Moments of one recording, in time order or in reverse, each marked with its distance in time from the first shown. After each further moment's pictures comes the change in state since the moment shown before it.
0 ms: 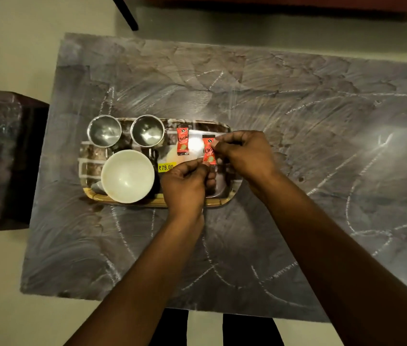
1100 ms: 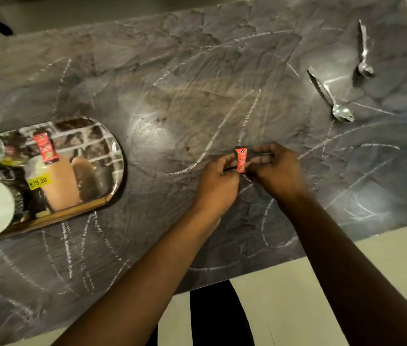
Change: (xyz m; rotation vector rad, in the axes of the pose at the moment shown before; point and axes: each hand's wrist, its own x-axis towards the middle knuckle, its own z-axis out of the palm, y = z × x) left_hand -0.115 -0.121 0.185 0.597 -0.630 -0.013; right_hand -0.077 0.156 -0.241 -0.008 0.388 0.188
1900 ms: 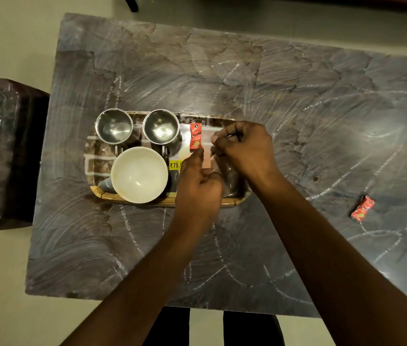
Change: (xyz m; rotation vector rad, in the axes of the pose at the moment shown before) left_hand -0.052 -0.014 -0.271 -0.187 0.449 0.023; right_hand -0.065 -0.171 0.278 -0.140 -0.297 -0.327
